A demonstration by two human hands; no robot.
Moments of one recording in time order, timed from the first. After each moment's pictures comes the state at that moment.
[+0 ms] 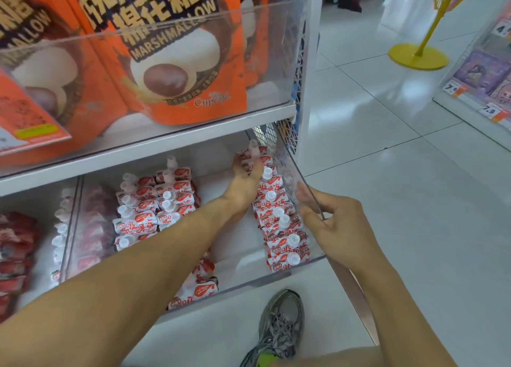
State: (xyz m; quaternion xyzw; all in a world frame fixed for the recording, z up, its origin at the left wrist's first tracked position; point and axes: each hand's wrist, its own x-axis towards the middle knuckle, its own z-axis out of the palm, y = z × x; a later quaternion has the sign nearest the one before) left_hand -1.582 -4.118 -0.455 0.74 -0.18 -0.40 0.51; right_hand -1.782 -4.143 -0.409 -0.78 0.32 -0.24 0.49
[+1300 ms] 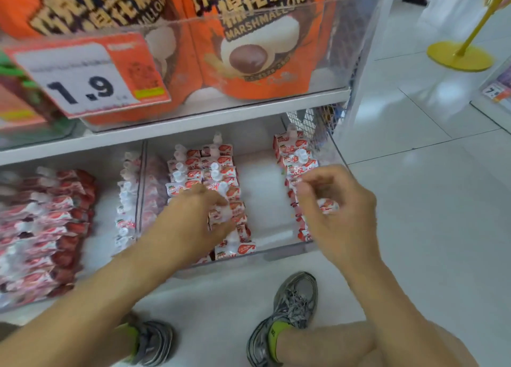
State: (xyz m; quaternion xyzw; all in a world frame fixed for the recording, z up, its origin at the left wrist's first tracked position) left_hand -1.583 -3.908 -0.349 0.88 -0.45 -0.13 0.08; right_hand -1.748 -4.063 -0.372 -0.77 0.27 -0.39 0.44
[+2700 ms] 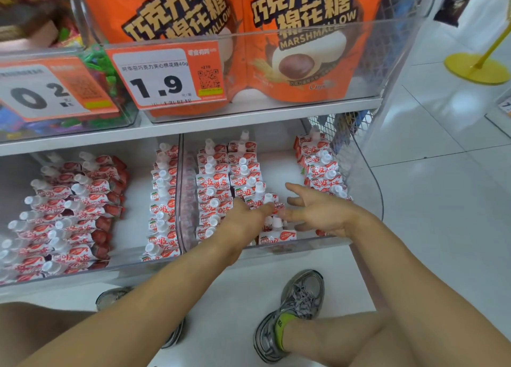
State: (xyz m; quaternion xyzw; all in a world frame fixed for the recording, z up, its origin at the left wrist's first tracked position) left_hand -1.603 -3.932 -0.399 0.77 -0.07 -0.42 0.46; right_hand -1.695 -4.080 -0.393 -0.72 0.28 0.18 0.61
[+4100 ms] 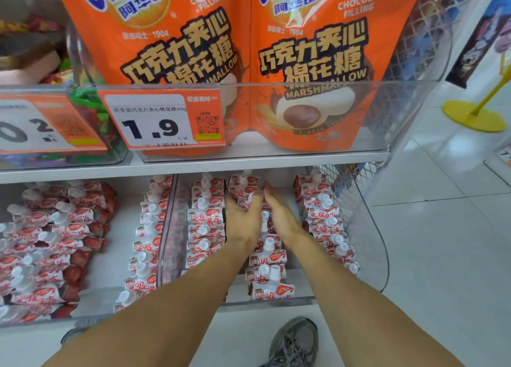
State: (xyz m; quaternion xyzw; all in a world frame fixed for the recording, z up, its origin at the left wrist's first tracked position) left_hand -1.554 -4.012 -0.435 0.75 -0.03 -0.21 0.62; right_hand -1.595 -4.090 -0.451 -0.67 0.29 -0.08 0.68
